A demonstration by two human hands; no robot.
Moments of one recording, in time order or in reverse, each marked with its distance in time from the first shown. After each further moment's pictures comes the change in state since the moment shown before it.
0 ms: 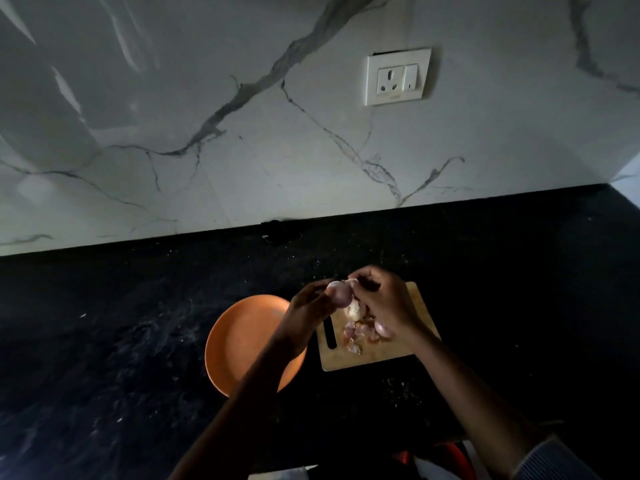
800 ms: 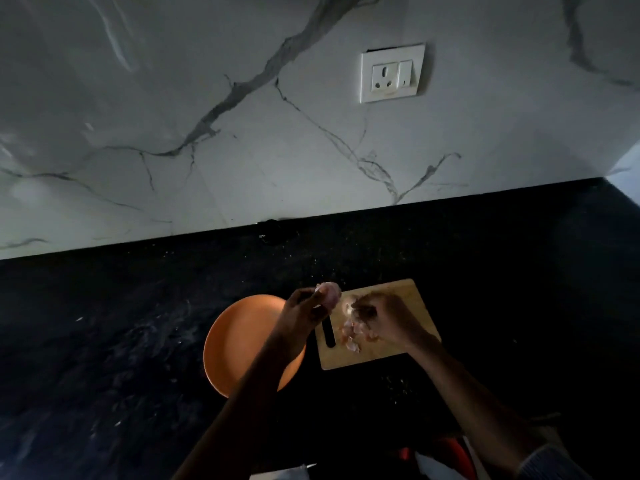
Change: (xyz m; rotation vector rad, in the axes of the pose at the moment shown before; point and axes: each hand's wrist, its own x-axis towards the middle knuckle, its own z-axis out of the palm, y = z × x) left_hand -0.006 0.009 0.000 -0.025 -0.008 -0.097; right_hand -0.010 0.036 -0.004 -0.377 -0.291 0.076
